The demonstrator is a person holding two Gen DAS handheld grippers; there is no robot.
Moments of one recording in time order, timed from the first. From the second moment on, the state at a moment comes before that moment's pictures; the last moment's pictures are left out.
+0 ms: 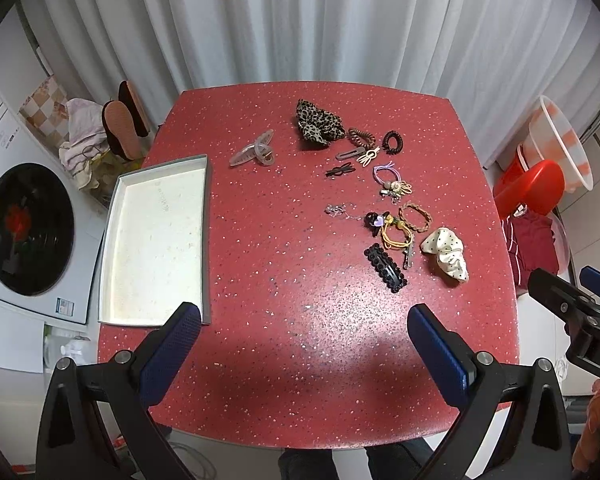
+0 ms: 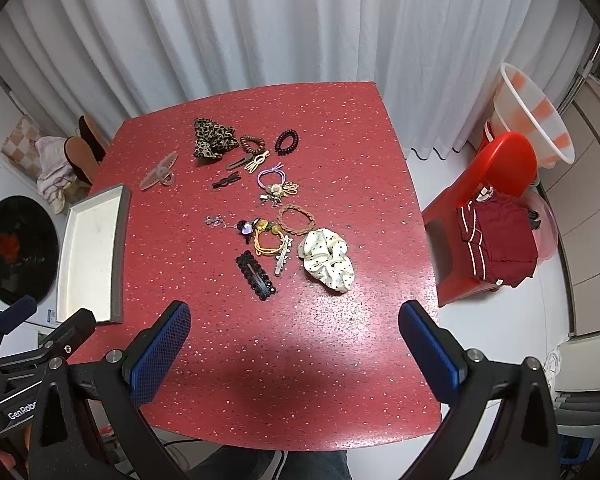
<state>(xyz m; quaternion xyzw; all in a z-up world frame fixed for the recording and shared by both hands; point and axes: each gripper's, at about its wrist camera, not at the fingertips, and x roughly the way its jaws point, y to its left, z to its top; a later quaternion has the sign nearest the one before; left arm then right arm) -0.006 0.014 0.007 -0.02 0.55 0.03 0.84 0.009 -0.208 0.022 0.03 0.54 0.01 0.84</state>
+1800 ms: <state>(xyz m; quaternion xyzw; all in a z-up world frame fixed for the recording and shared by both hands) -0.008 0.020 0.003 -0.02 0.55 0.03 0.83 0.008 -0.202 0.023 0.03 0.54 0.02 0.84</state>
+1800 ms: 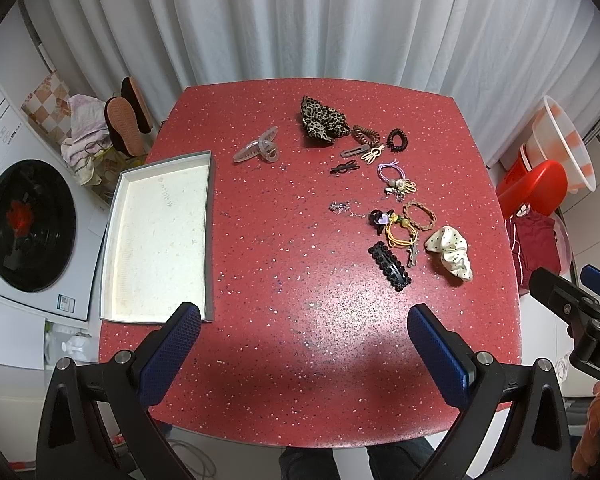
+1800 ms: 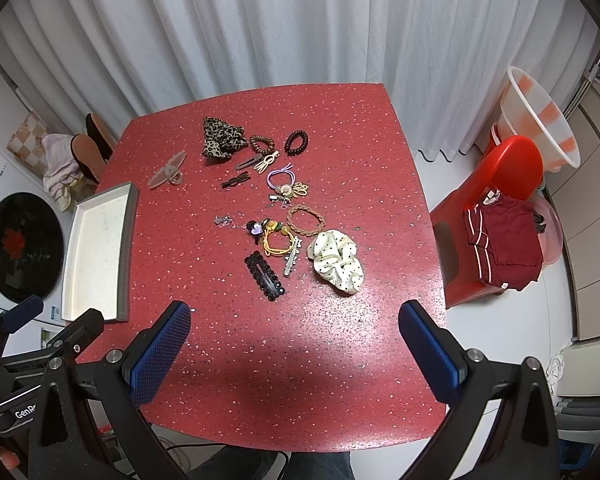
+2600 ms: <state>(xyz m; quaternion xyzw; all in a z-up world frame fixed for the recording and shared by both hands) -0.007 0.020 0.003 -0.02 0.55 0.03 0.83 0.008 -0.200 0.023 0.03 0.54 0.02 0.84</state>
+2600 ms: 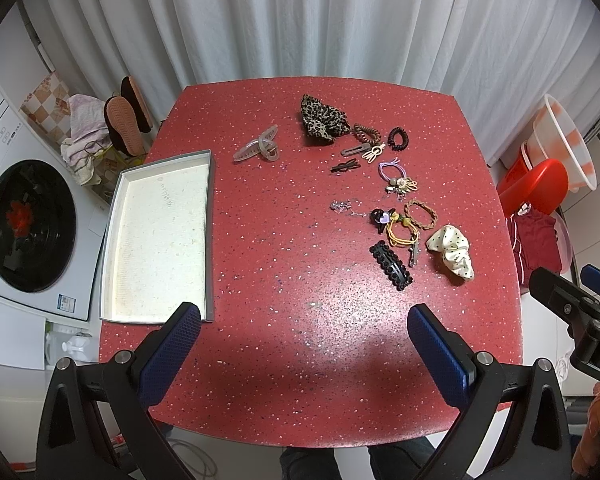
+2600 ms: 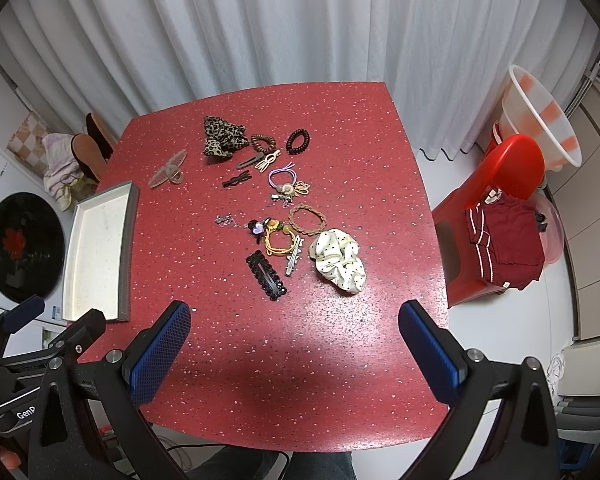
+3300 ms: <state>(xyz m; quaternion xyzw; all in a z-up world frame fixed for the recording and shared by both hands) 0.010 0.027 -0.030 -0.02 0.58 0.03 0.81 0.022 -0.210 -0.009 0.05 0.57 0.02 0.82</state>
